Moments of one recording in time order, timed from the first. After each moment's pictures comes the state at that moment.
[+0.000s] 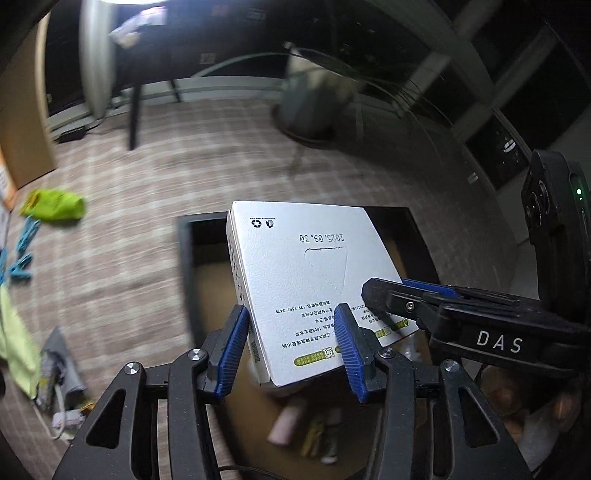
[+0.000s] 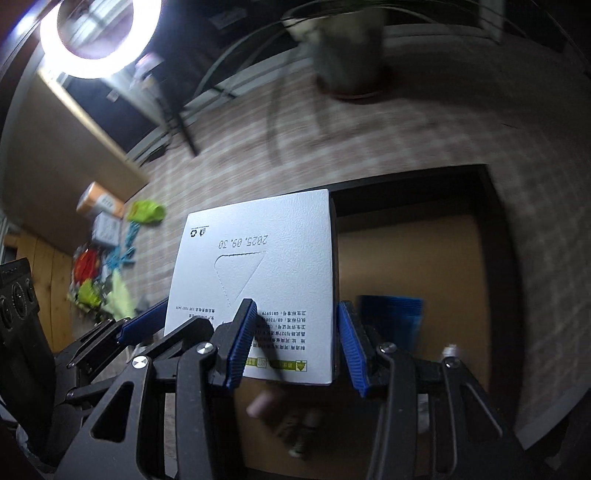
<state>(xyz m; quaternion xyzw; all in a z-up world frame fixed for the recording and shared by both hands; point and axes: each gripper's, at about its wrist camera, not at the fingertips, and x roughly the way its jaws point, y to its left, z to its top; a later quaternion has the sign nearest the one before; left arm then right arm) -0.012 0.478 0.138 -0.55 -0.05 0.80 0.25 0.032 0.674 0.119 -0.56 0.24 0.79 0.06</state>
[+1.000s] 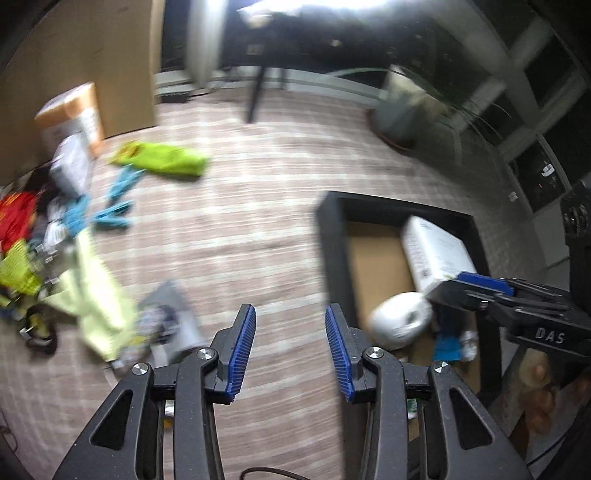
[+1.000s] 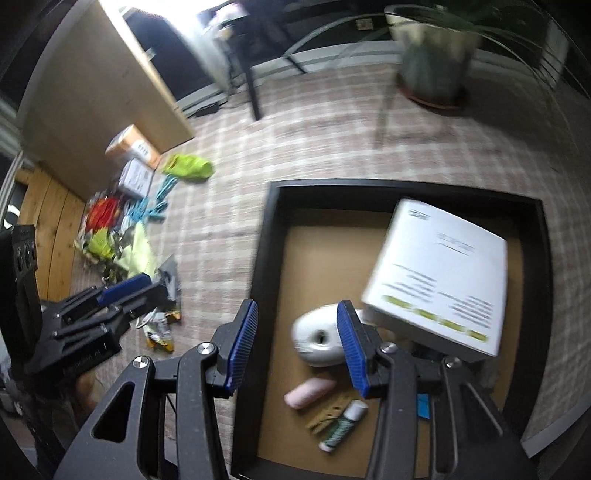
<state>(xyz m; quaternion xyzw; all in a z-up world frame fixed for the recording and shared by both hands) -0.004 0.333 0.133 -0.57 -0.06 0.80 0.16 0.002 0.566 0.133 -0.58 0.15 0.80 -0.04</state>
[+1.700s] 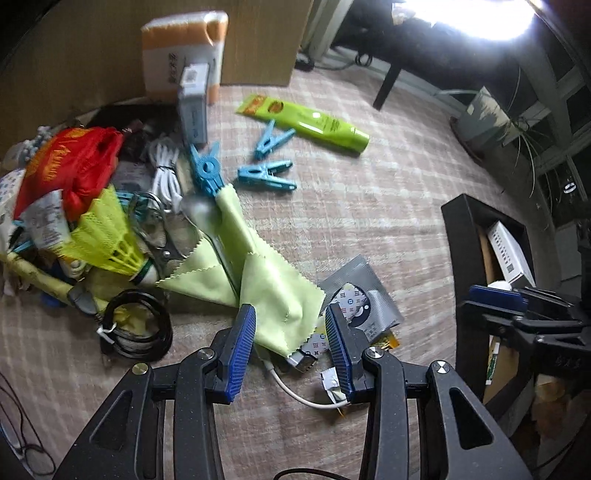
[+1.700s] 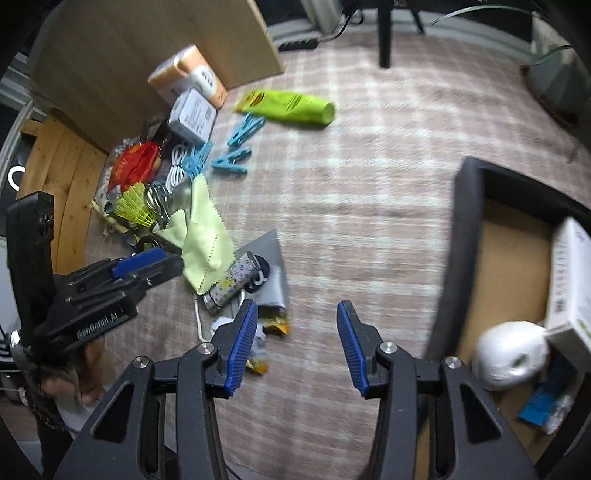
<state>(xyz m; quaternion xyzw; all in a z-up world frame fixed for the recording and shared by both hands) -0.029 0.193 0.082 -0.61 -0.07 0.78 0.13 -0.055 0.411 0.082 -0.64 0.14 0.75 -0.10</state>
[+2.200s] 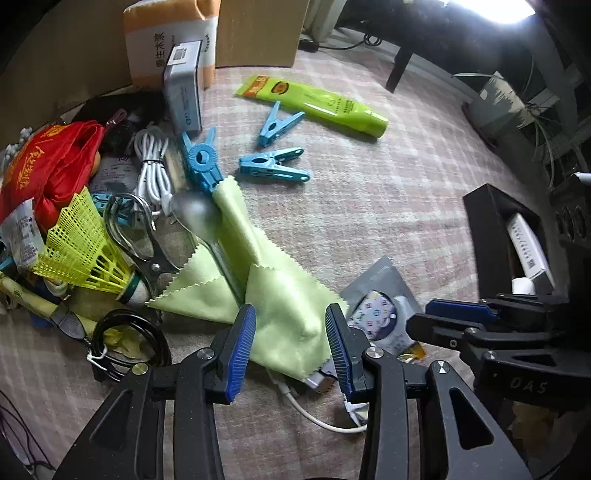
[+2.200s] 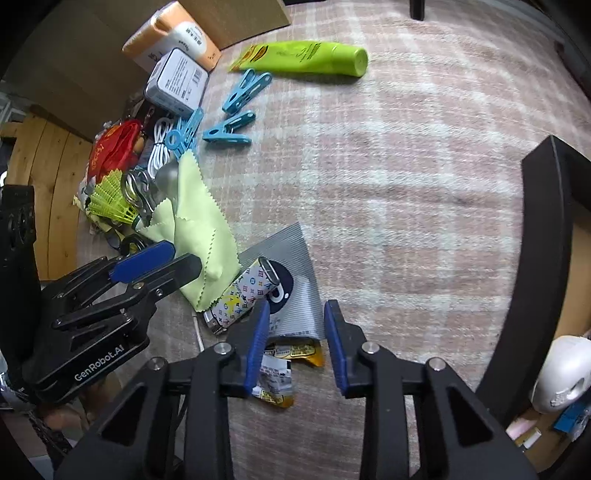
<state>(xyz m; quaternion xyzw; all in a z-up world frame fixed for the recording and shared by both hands) -0.045 0.194 0.058 -0.62 -0.05 0.77 0.12 -0.075 0.384 0.039 -0.67 0.15 0.72 -0.10</state>
